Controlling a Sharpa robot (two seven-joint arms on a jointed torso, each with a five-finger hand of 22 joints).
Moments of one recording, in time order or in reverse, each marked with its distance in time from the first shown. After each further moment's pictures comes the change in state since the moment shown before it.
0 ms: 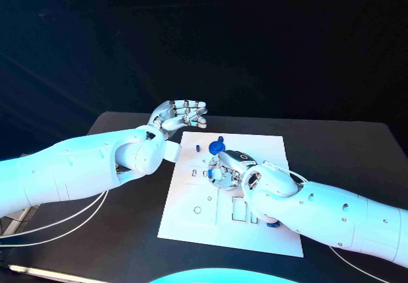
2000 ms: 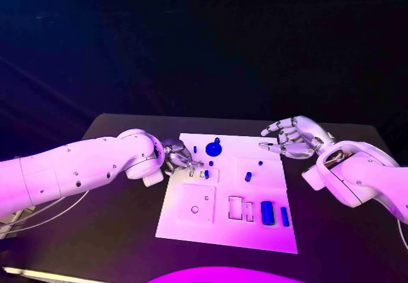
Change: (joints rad) left arm -0.004 0.016 -0.009 -0.024 -0.811 0.371 -0.874; left_hand -0.419 0.021 -0.024 0.040 0.000 -0.018 -0.075 0.552 0.304 0.073 -0.127 1.097 0.749 0.498 -0.127 1.028 0.790 -0.055 0.365 -0.114 0.747 0.719; right arm 0.134 -0.448 0.047 0.222 0.577 -0.091 0.308; right_hand 0.074 0.079 -0.276 0.087 -0.025 0.016 -0.008 0.034 -0.028 -0.034 -0.005 -0.022 -0.037 0.002 0.002 -0.025 0.000 0.016 -0.050 0.003 -0.124 0.000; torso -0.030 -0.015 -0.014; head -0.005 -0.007
